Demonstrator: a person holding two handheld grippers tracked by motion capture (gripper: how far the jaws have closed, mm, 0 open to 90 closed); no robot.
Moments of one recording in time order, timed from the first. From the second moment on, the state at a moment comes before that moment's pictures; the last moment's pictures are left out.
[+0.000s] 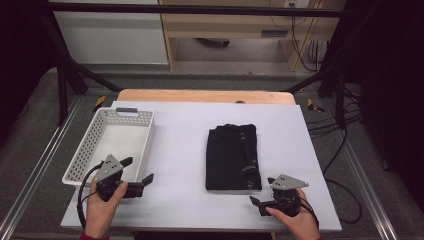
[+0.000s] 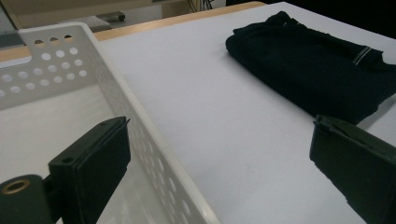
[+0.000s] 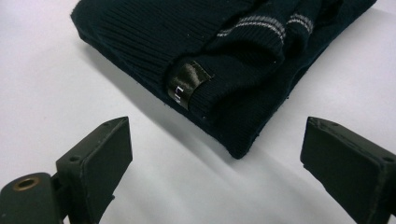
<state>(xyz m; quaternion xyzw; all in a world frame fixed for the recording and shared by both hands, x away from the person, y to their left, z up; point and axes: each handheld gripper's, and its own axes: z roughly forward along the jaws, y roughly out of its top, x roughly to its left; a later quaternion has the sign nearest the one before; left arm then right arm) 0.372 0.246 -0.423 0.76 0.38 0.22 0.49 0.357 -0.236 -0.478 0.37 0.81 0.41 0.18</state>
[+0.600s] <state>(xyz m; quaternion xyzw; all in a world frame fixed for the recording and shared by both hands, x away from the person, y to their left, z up) 0.365 0.201 -0.420 0.79 0.34 0.21 0.47 0.360 -0.231 -0.480 0.38 0.82 0.39 0.17</state>
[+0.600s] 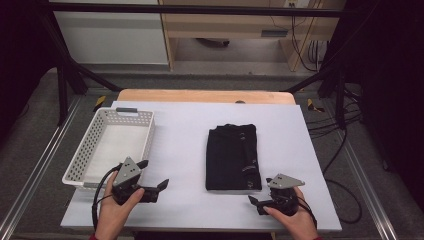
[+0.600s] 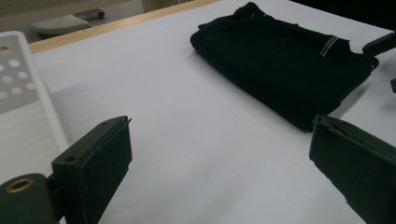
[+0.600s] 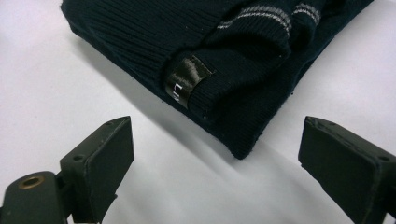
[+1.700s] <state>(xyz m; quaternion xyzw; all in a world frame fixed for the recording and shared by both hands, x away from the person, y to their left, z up) 0.374 0.127 -0.456 0.84 0.30 0.16 0.43 0.371 -0.226 -0.482 0.39 0.83 0.37 0.17</state>
